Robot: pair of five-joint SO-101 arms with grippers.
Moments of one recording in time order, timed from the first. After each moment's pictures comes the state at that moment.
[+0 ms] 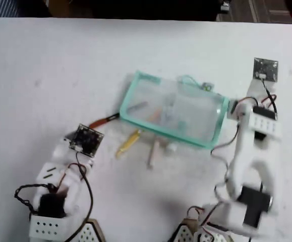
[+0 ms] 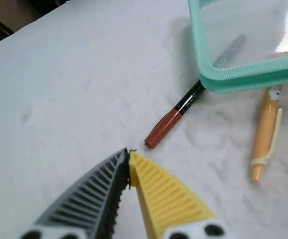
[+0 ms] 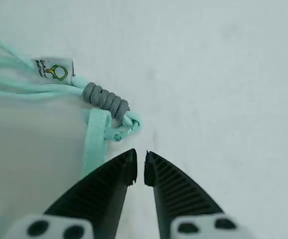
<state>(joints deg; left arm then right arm) -0.4 -104.0 97.1 49.8 -21.5 17.4 -0.7 27.1 39.4 11.4</state>
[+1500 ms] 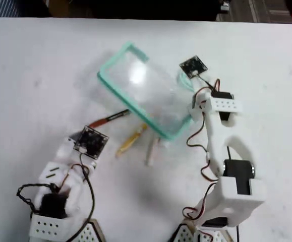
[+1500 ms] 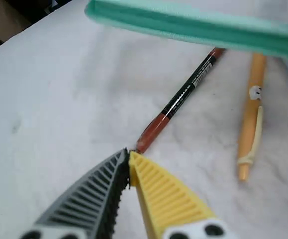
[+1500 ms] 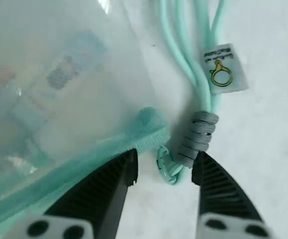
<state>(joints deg) 2.4 -104.0 97.1 49.8 -22.0 0.3 9.5 21.1 43.9 35.6</state>
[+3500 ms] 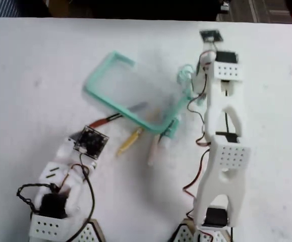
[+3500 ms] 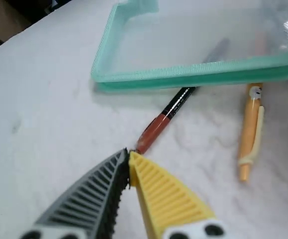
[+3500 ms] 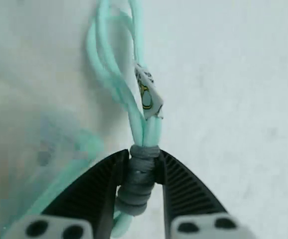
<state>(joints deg) 2.4 -104.0 97.1 49.8 -22.0 0.1 40.8 -44.6 85.6 13.1</state>
